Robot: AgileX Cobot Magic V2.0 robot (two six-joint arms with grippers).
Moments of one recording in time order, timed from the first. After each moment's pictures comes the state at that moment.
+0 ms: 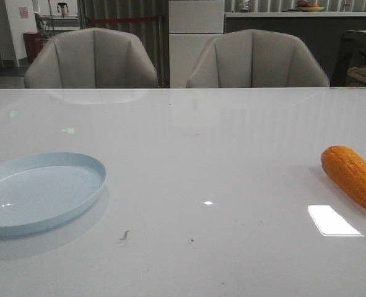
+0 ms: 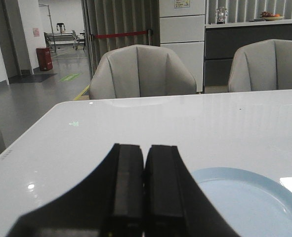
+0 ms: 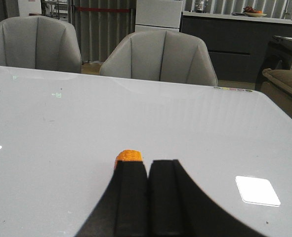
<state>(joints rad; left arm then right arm) -0.04 0.00 0.01 -0.05 0.05 0.14 0.04 -0.01 0.03 0.11 0.05 -0.15</state>
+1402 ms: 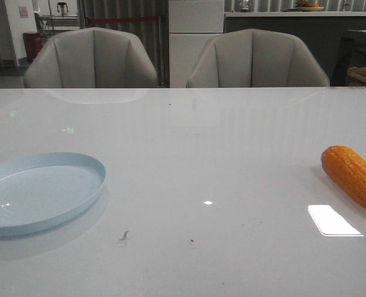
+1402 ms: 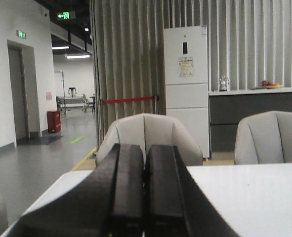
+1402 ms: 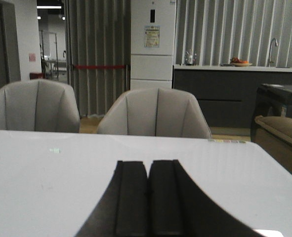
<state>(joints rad) -0.04 0.00 -0.05 -0.05 -0.18 0.14 0.04 -0.01 -0.02 0.11 -0.12 -0.10</state>
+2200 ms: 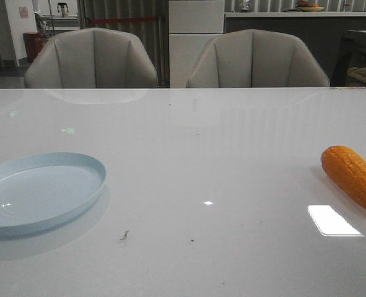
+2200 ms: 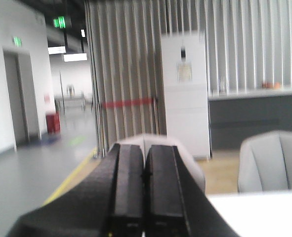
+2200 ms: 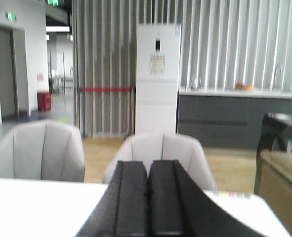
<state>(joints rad) -0.04 0.52 -0.63 -0.03 -0.03 0.14 0.04 0.47 -0.67 0.09 0.07 -0.08</state>
